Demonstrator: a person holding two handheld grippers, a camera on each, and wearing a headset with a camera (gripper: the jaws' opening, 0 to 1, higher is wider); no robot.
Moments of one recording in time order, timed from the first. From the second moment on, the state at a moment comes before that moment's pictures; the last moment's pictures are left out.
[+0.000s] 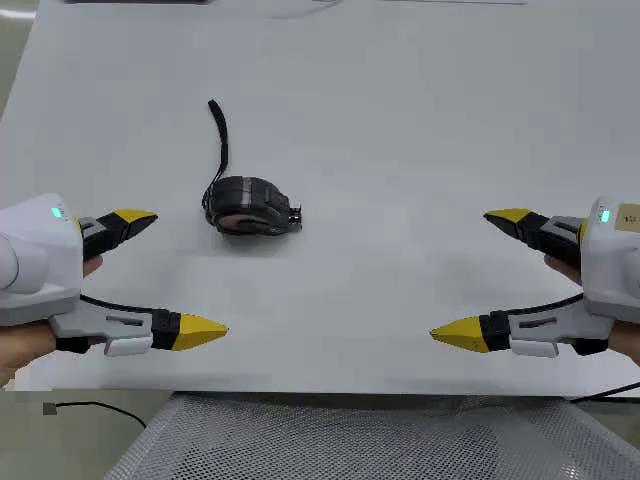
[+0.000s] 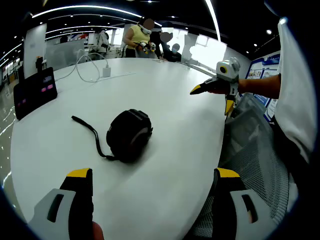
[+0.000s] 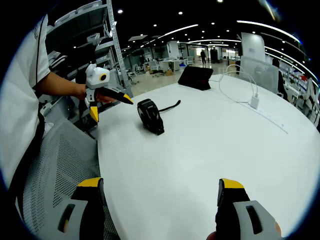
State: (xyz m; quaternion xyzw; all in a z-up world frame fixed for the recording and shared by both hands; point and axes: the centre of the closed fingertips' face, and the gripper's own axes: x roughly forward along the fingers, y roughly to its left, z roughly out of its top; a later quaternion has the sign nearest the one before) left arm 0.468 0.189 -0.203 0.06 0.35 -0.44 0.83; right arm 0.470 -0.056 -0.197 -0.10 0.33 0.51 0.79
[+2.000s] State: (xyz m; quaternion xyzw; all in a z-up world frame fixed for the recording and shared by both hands) left arm 0.472 0.194 -0.201 0.05 0.35 -0.43 0.83; right arm 0.478 -0.056 -0.195 -0.11 0.32 0.51 0.79
